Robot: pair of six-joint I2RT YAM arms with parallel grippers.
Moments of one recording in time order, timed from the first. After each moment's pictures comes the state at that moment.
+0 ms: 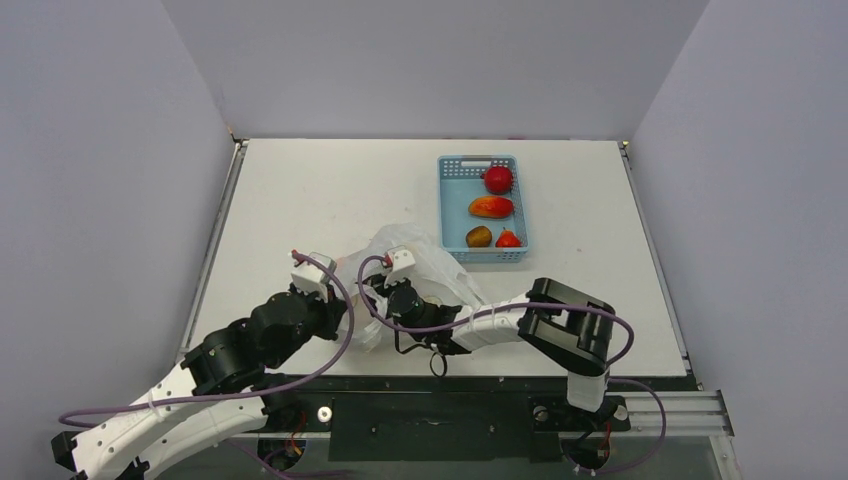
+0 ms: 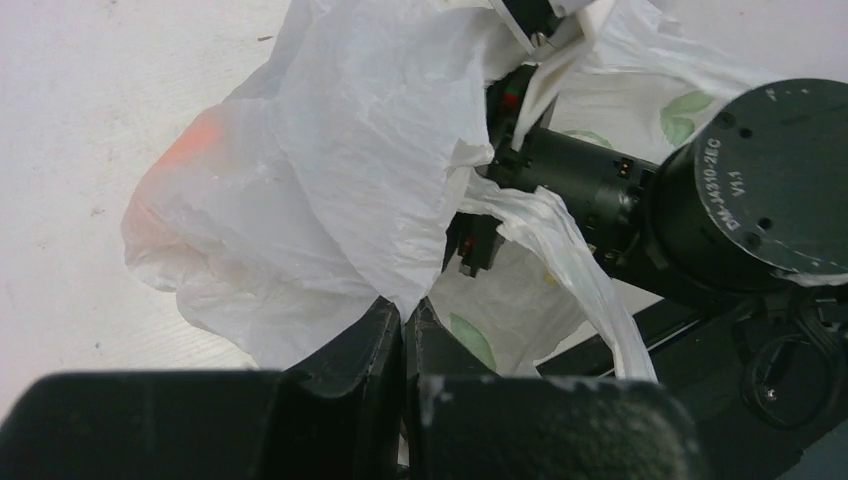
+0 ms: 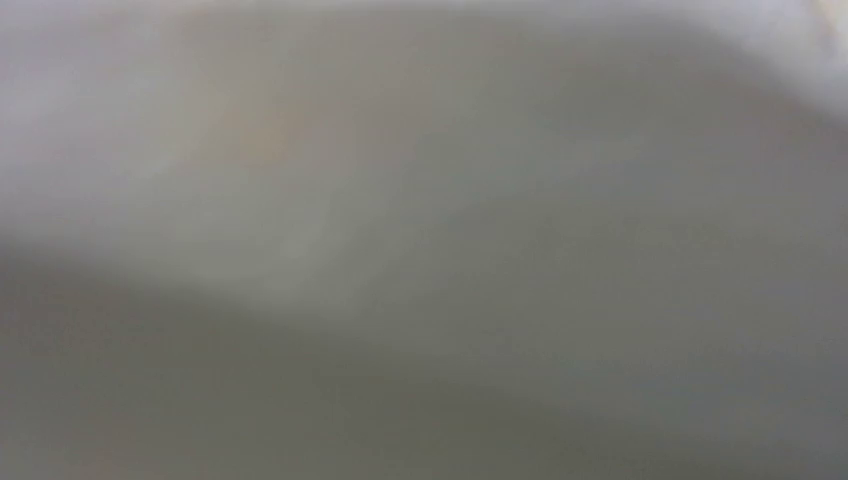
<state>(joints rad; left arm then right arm) -0.98 0.51 0.71 -0.69 -0.41 -0.42 1.19 1.83 0.88 0.60 0.45 0.50</state>
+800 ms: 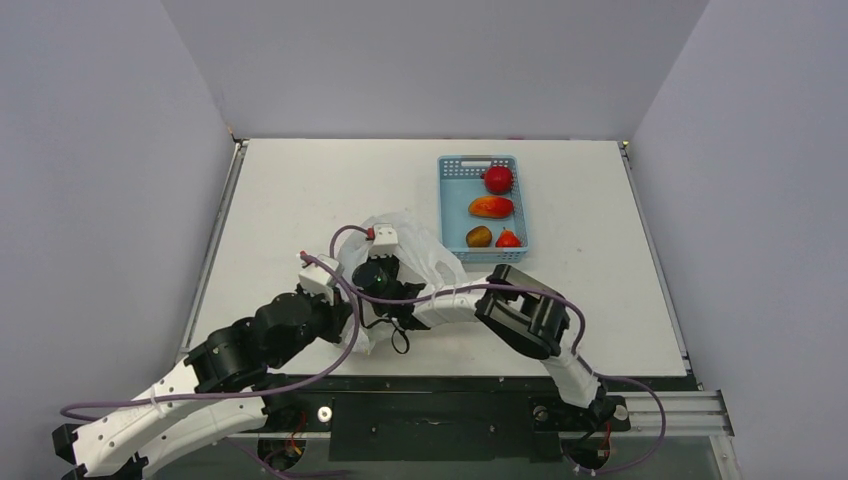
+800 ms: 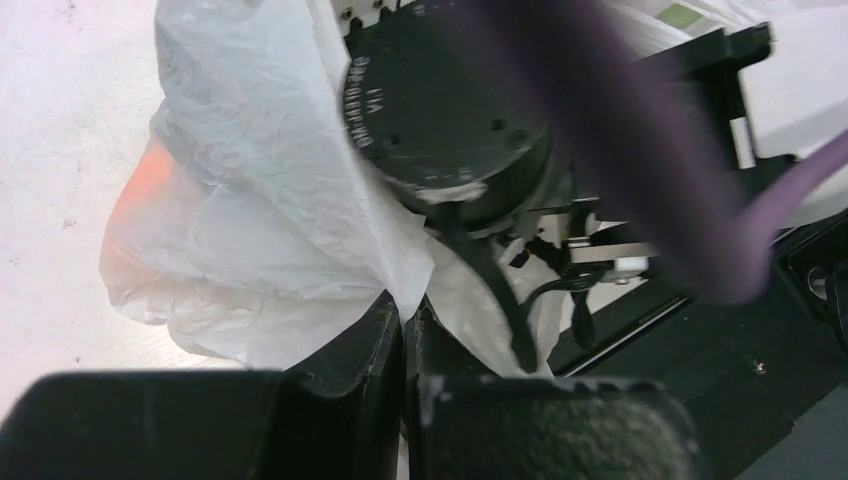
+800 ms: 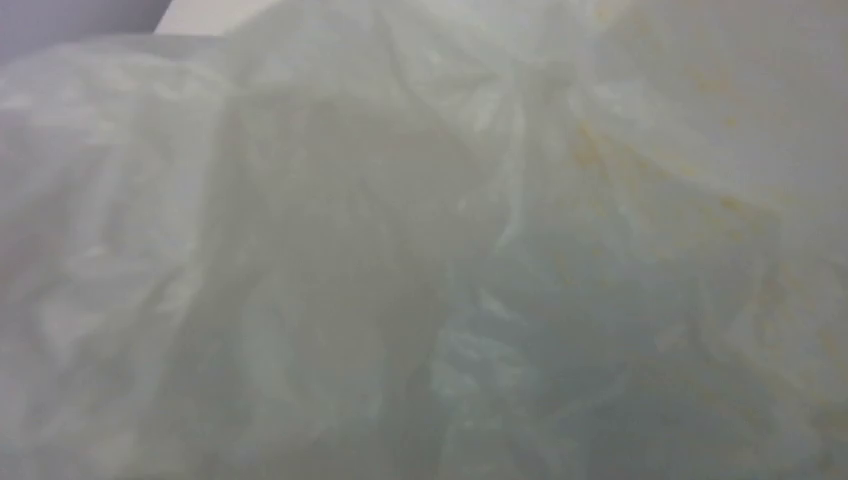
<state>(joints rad) -1.01 0.53 0.71 -0.68 -0.38 -0.41 1.13 2.11 1.25 0.51 0.67 0.59</state>
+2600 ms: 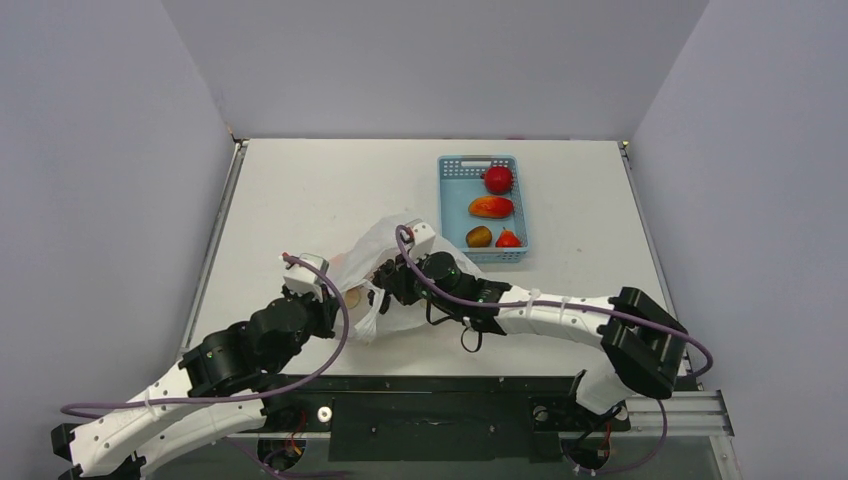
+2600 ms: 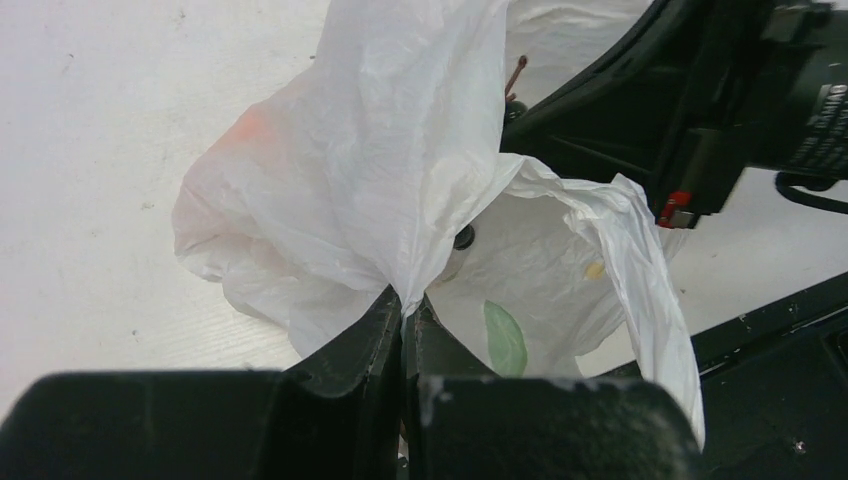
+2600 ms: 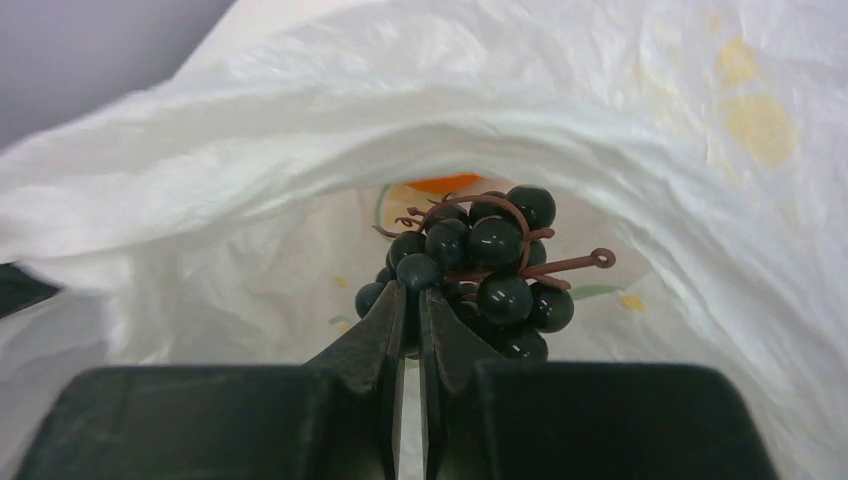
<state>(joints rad) -1.05 0.49 0.71 -0.71 -0.57 -0.46 1.04 1.55 0.88 0.27 0.13 0.44</state>
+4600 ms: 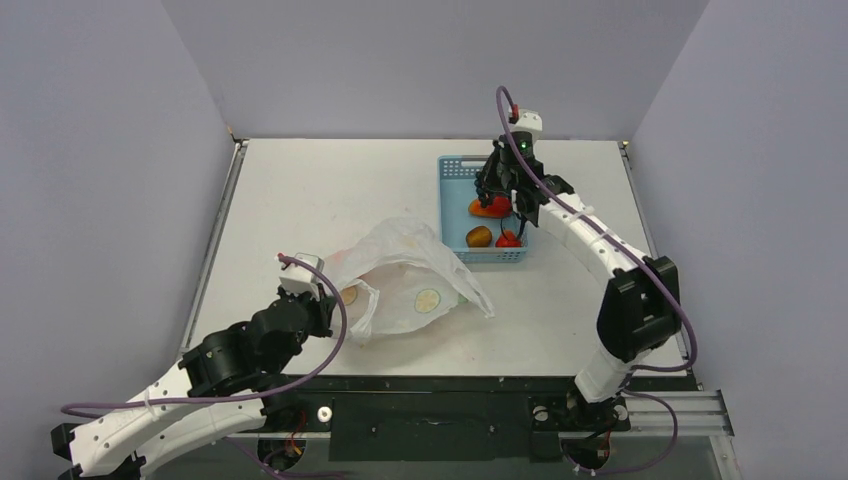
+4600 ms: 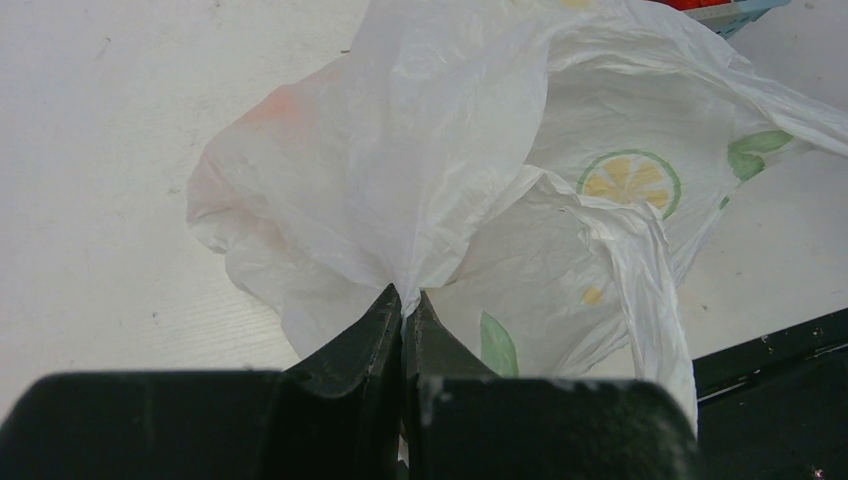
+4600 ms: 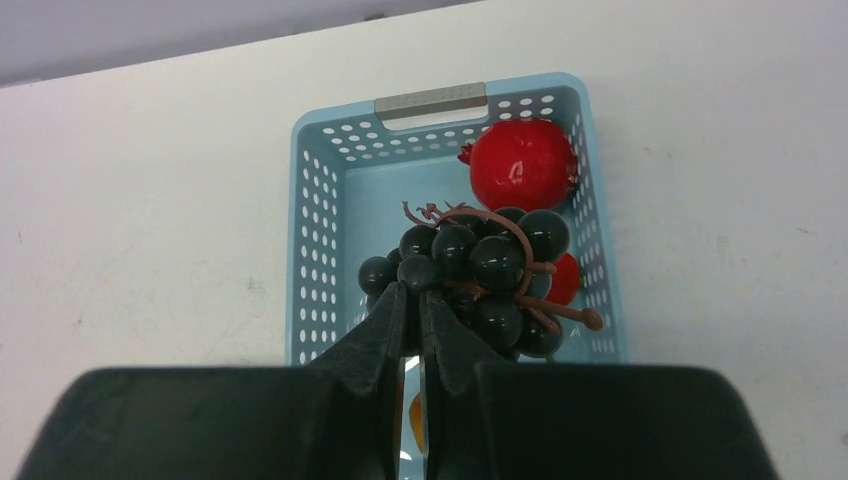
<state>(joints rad) -1.05 0.49 0.71 -0.74 -0.63 -0.49 0.42 1.61 1.37 -0.21 0.31 0.39</state>
